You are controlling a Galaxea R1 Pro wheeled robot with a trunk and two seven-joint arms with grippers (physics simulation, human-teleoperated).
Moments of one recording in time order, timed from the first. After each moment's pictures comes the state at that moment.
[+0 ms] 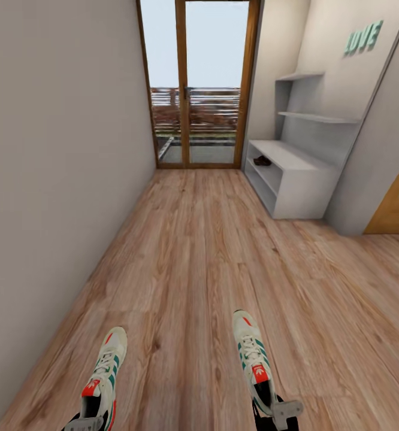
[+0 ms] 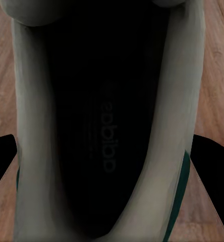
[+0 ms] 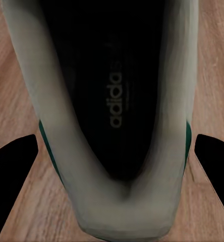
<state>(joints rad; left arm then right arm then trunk) -0.13 0.00 0.57 -0.56 -0.23 -0.48 -0.40 -0.15 0.07 -0.09 -0.55 0.27 -0.49 -0.02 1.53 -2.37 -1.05</state>
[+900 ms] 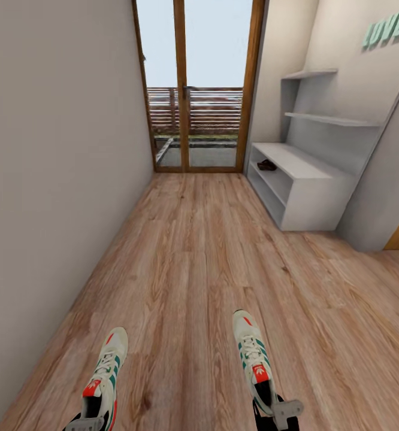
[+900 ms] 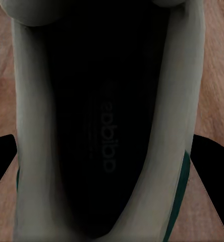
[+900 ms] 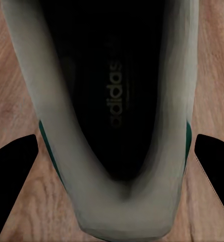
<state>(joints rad) -0.13 0.00 0.57 -0.56 -0.24 -0.48 -0.40 -0.15 0.07 -0.09 -0.55 0.27 -0.49 -0.02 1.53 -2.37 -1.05</state>
